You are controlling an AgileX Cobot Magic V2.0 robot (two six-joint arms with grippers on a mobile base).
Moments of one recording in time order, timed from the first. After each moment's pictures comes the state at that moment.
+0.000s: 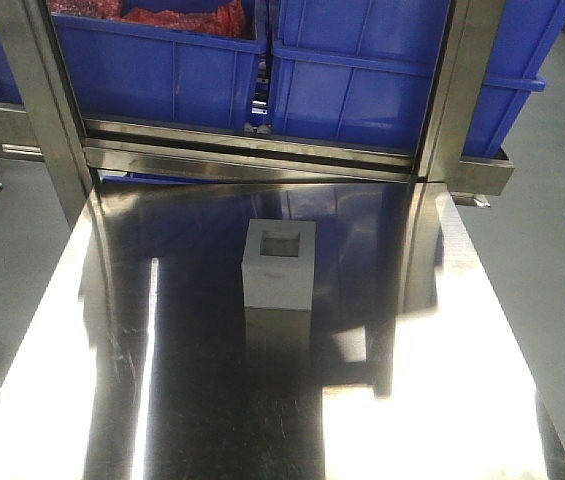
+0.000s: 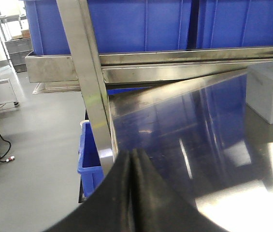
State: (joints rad) left arm -0.07 -0.01 0.03 0.04 0.19 0.03; right arm -0.03 -0.01 0.03 0.01 0.22 0.01
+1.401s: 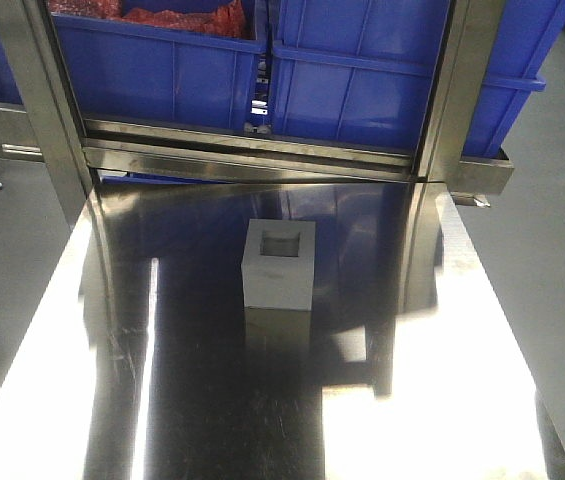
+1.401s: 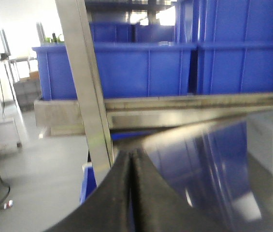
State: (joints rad) left arm -0.07 -0.01 0.03 0.04 0.01 0.02; right arm -0.03 -0.01 0.03 0.01 0.22 0.01
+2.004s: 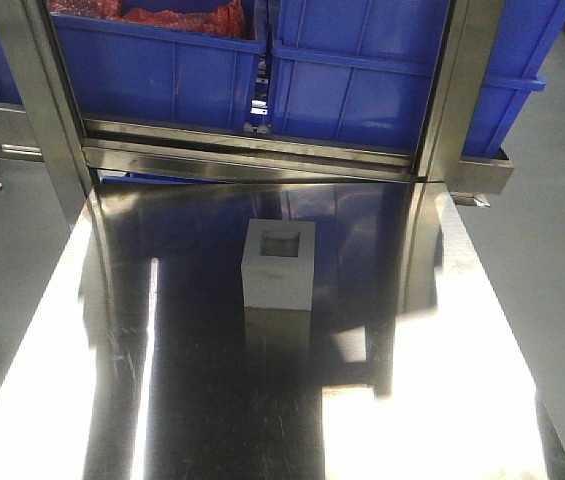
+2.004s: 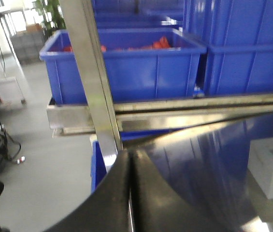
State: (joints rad) left arm -0.07 0.54 -0.79 0.04 0.55 0.02; right arm -0.03 -0.01 0.03 0.01 0.22 0.01
